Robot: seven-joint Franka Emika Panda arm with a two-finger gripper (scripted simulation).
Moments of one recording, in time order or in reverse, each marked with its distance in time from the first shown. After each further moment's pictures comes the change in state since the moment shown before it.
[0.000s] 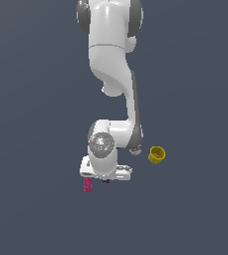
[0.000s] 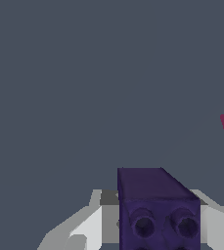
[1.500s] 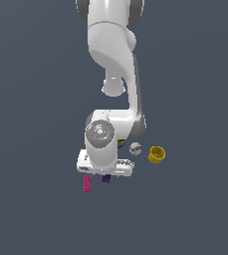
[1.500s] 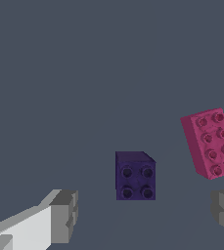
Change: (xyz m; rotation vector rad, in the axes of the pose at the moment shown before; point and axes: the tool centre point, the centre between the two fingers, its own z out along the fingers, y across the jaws) arm -0.001 0.000 -0.051 0.000 -0.002 0.000
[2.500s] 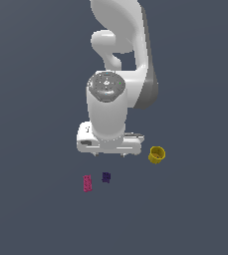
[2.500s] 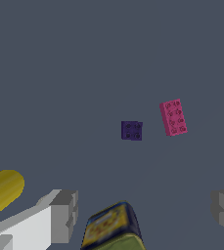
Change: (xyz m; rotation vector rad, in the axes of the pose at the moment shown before) arm -0.035 -0.015 -0.109 -0.007 -0.012 -0.047
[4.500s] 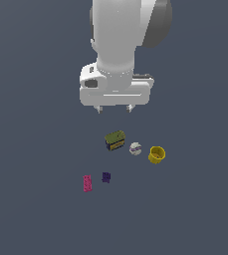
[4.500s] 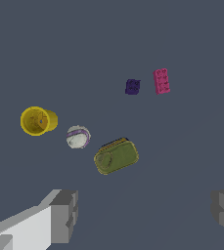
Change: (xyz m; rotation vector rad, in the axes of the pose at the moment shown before) arm -0.102 -0.014 -0.120 -0.002 -0.046 -0.061
